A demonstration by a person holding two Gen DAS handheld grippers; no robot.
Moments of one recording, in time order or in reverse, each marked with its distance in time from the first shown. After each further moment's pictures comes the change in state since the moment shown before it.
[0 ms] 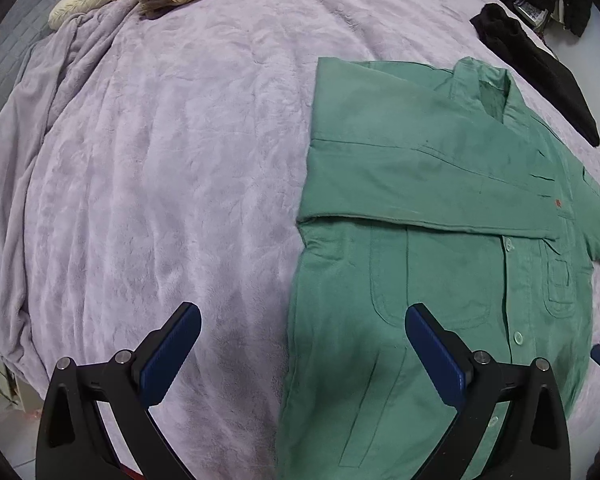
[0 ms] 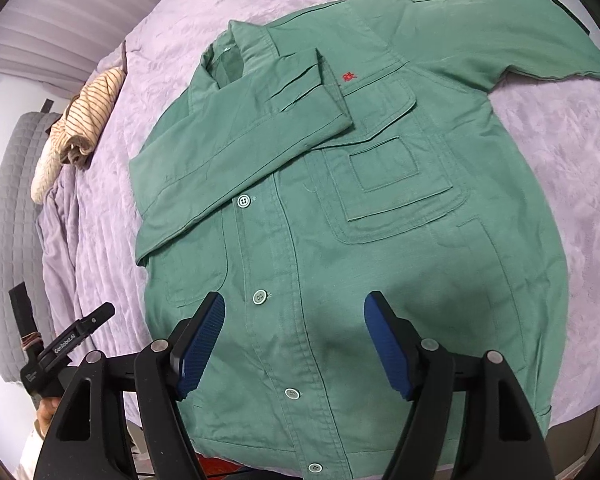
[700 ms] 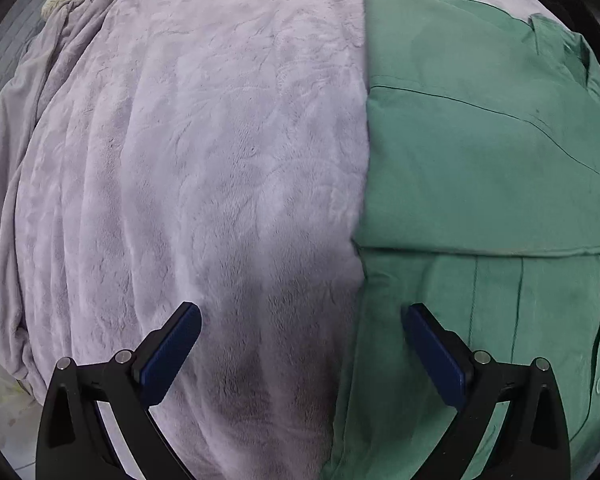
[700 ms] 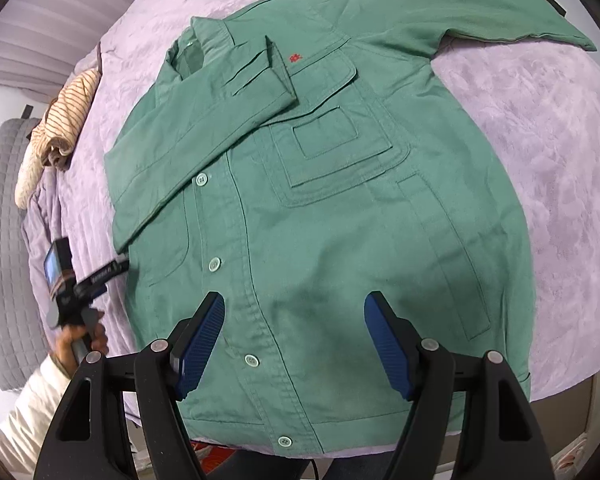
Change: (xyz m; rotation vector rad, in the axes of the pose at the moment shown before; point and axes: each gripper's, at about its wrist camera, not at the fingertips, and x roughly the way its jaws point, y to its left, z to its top) left arm 0.098 0.006 0.017 0.020 0.108 0.123; right arm -0.013 -0.035 -0.023 0.053 0.031 -0.055
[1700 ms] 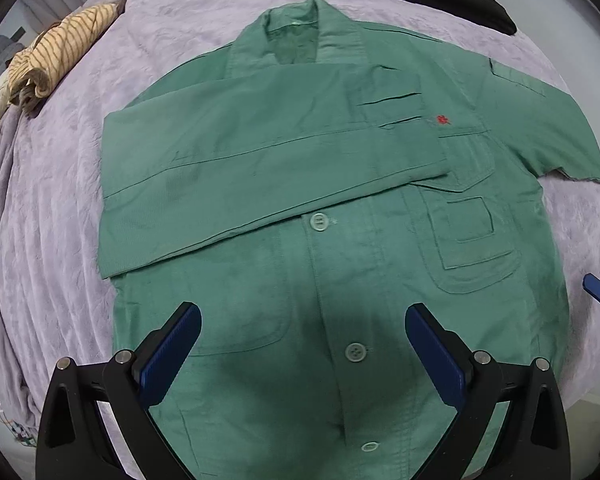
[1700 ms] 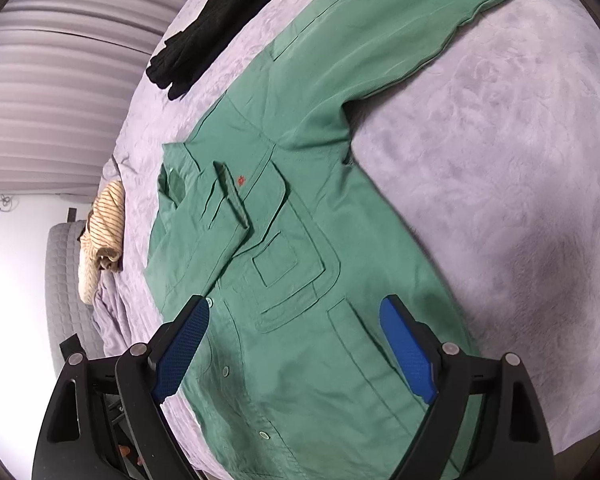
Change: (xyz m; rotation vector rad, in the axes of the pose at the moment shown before) left arm -0.122 -0.231 -0.039 0.341 -0.077 -0.146; right arm -0.024 -0.125 0.073 0.245 -0.147 0.283
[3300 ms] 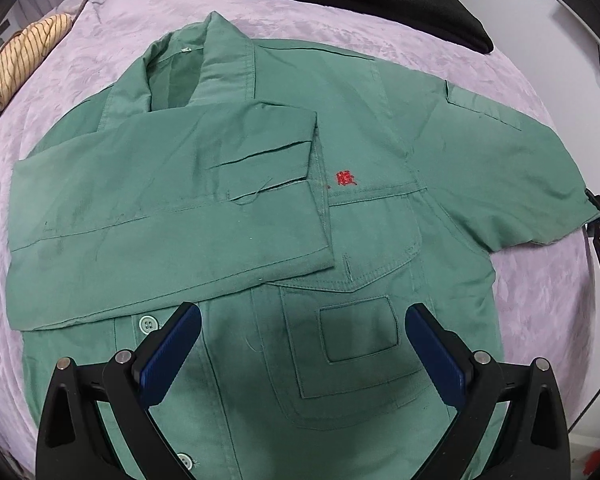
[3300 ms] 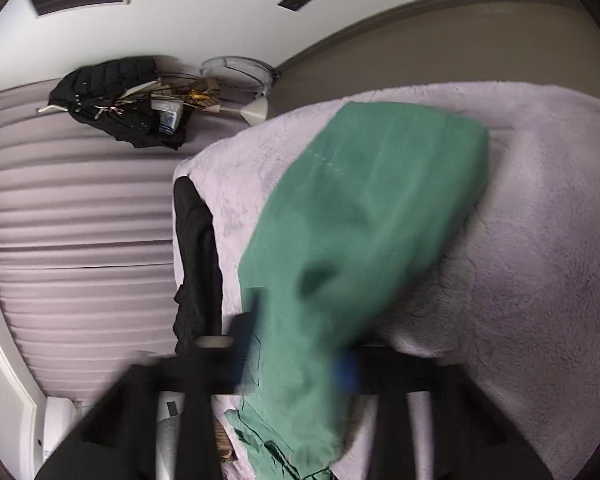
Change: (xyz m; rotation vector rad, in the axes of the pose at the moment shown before) left arm 0.043 -0.084 0.065 -0.050 -0.066 -0.124; right arm -0.062 -0.184 0.227 0.501 -0.428 0.310
